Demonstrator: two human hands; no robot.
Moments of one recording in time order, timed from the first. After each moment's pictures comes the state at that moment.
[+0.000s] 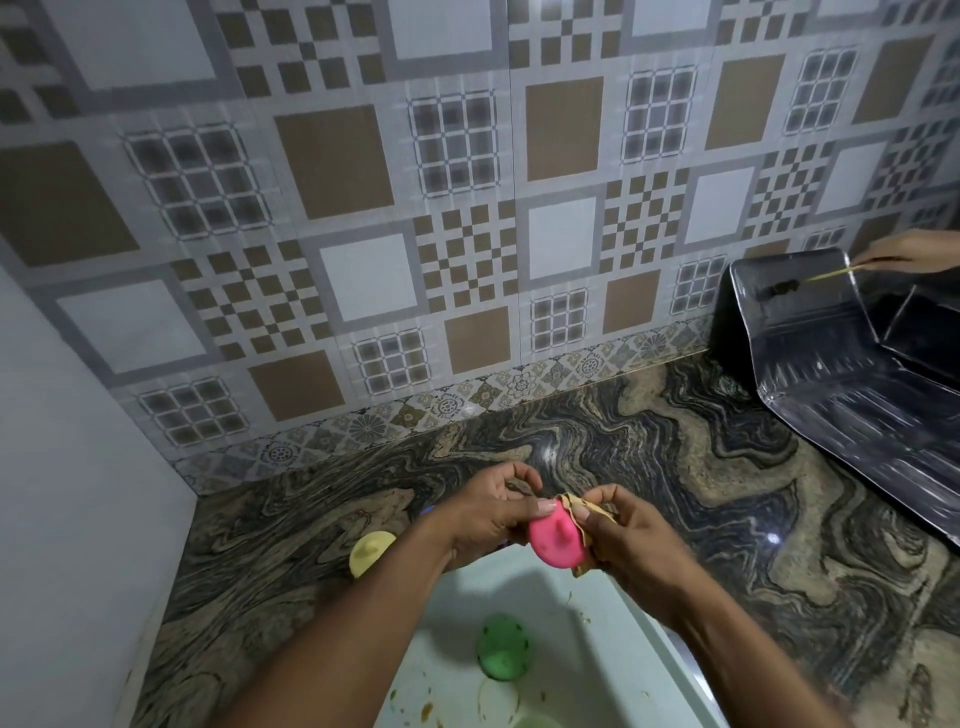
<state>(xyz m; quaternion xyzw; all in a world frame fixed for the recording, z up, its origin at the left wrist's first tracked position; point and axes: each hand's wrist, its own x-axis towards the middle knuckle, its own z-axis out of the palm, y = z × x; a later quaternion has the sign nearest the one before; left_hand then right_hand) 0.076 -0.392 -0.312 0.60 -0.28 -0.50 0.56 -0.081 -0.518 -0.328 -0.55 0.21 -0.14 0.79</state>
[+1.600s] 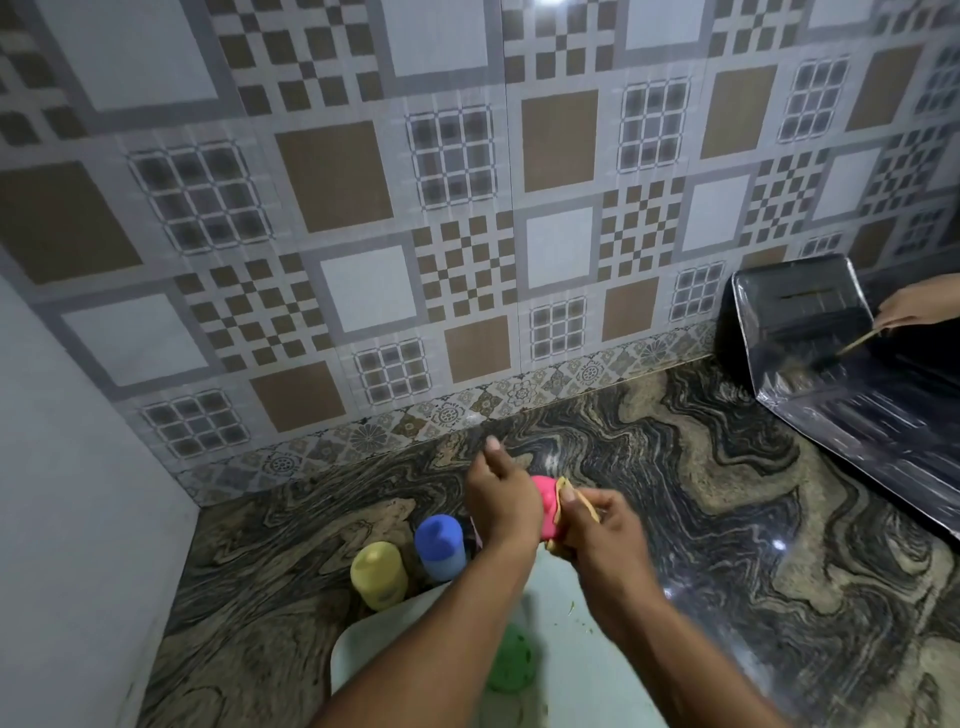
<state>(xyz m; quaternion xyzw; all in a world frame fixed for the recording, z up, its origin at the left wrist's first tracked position) 0.039 -0.445 -0.301 0.78 0.00 -0.01 0.62 -0.051 -0.477 -0.317 -0.50 0.33 -0.30 0.74</state>
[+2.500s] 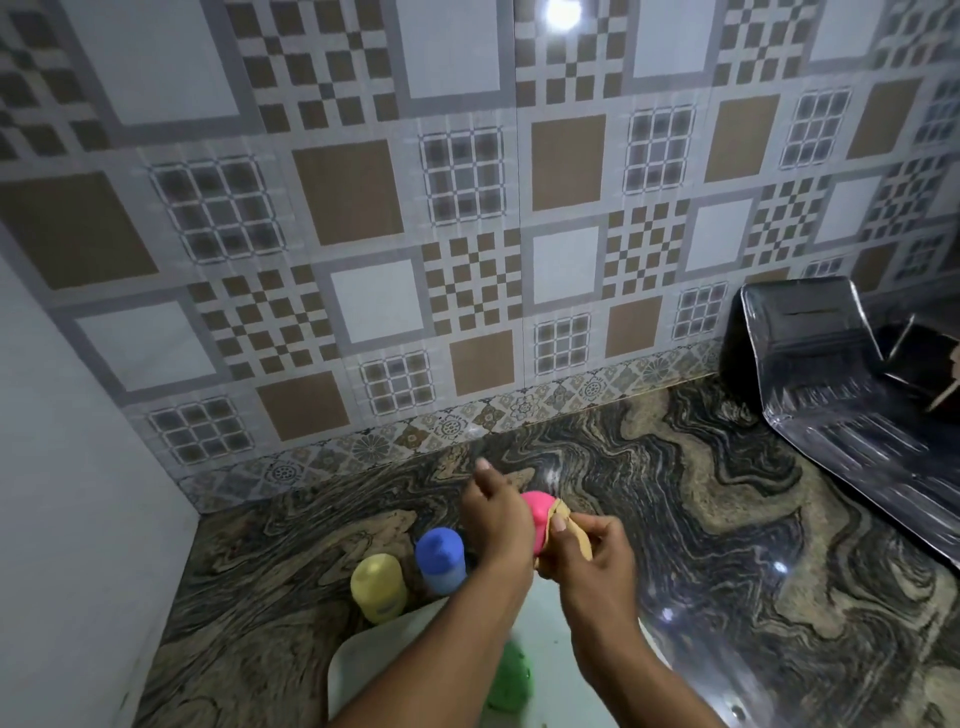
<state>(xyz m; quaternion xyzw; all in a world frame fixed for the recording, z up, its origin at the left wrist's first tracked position) 0.038 -0.438 -0.295 0.72 0.05 -0.08 0.69 -0.051 -0.454 -0.322 -0.52 0.33 -0.36 0.70</state>
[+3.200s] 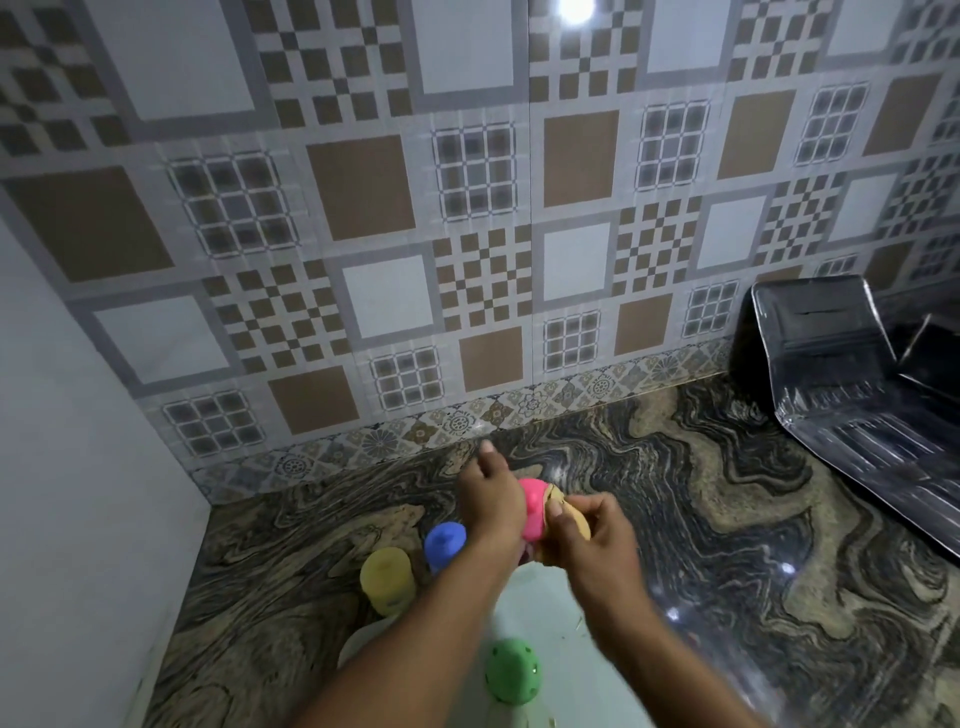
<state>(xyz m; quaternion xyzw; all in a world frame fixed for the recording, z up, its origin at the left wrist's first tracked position) 0.053 -0.427 -0.288 0.74 0.00 -0.10 0.66 -0.047 -0.463 -0.320 -0.60 0.30 -0.31 0.68</state>
